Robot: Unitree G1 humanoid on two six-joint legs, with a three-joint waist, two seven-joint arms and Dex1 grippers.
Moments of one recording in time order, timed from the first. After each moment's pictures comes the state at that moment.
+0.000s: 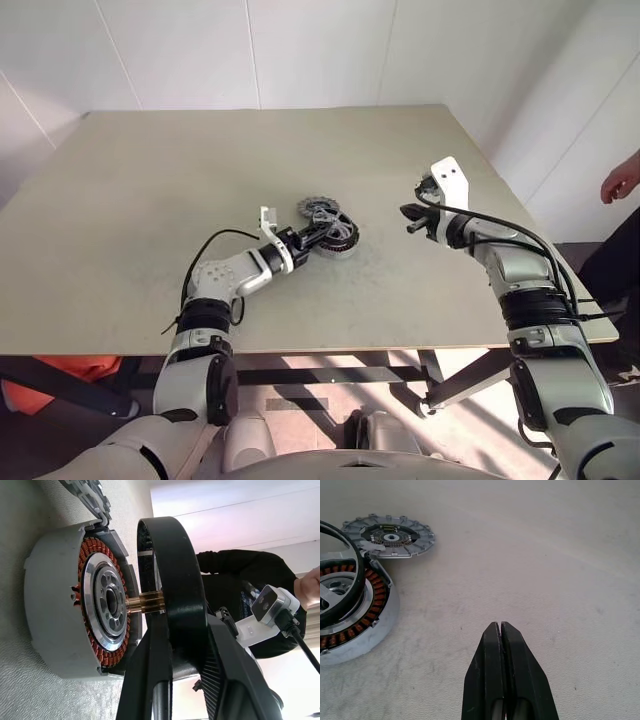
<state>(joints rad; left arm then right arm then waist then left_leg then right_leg) -0.69 0.00 0.39 0.65 -0.94 1.00 -0.42 -0.63 -0.50 0.01 0.39 0.14 0.46 0.64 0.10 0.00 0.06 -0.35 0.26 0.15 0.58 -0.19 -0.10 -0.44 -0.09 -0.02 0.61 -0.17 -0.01</state>
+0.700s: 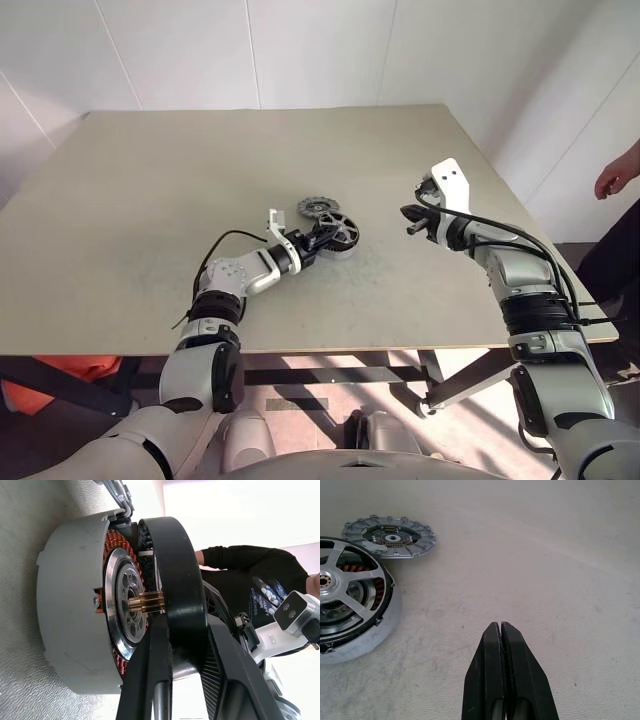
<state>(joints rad) -0.74 -0.01 0.39 0.76 -0.85 0.94 -0.46 -0.61 -0.49 0.00 0.35 0.14 0.49 0.62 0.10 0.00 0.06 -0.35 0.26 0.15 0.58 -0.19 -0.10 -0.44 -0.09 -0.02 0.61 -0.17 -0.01</state>
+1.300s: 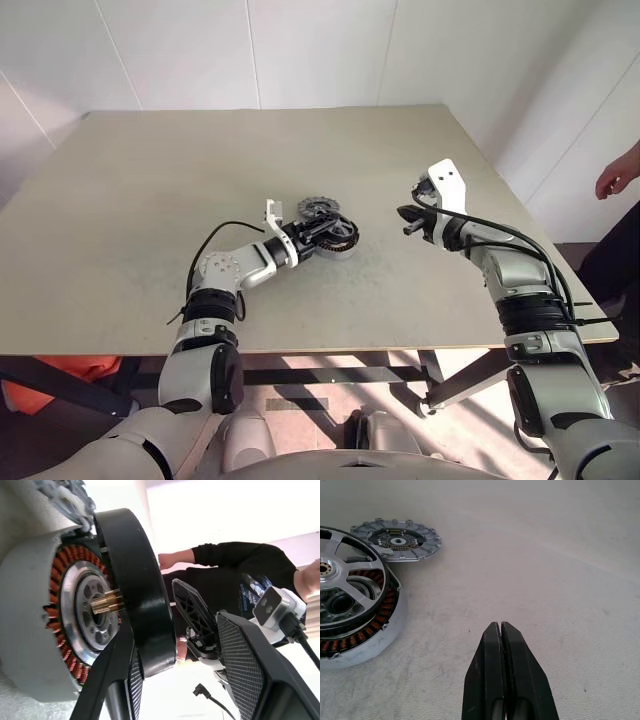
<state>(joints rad) -0.72 0.00 0.41 0.62 -0.87 1.04 -0.45 -0.61 -0.48 0.00 0.35 0.14 0.48 0.62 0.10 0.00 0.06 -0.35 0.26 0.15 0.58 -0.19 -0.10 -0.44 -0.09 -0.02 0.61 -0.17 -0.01</state>
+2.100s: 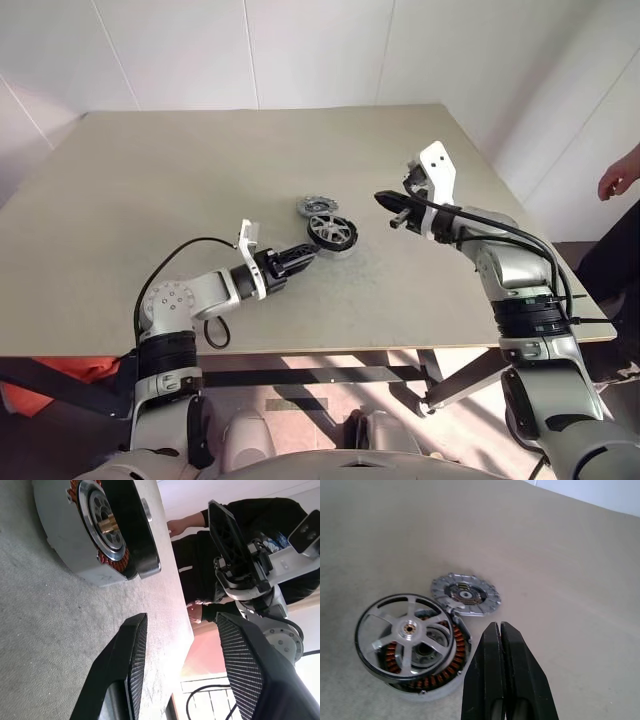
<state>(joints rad) -0.45 0.08 0.42 0.15 -1.00 1.33 -0.36 -0.60 -0.41 0.03 0.08 0.23 0.56 0.71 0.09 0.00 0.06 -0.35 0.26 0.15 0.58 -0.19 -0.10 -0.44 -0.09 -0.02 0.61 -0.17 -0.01</state>
